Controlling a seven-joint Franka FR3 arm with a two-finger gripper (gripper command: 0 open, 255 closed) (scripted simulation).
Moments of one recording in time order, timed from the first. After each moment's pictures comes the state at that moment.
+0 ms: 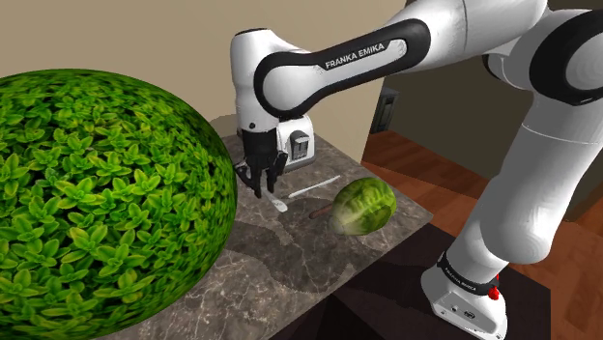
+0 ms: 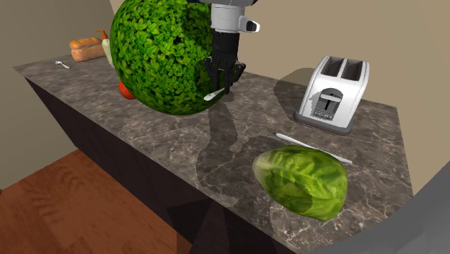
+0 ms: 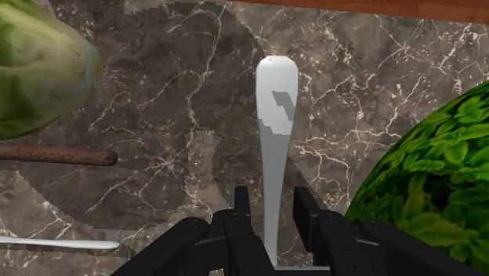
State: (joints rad) arm 0.11 0.13 0.44 -1.89 0.05 1.91 0.70
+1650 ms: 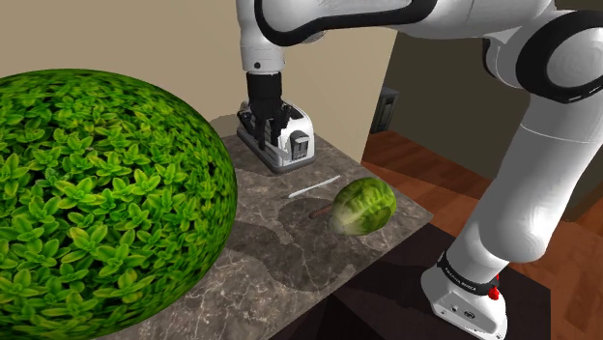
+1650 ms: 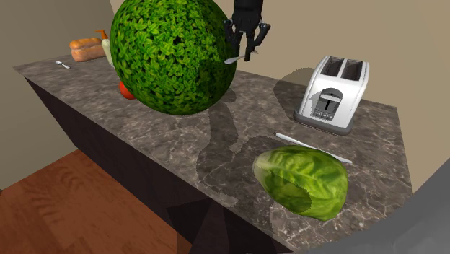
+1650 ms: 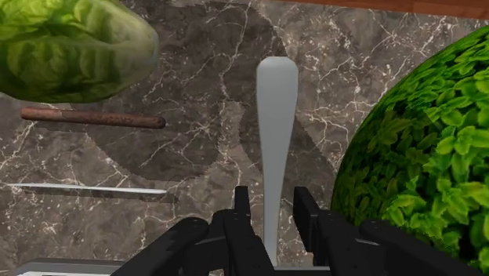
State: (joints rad) arm 0.06 0.14 0.40 -1.62 0.04 1.64 0.62
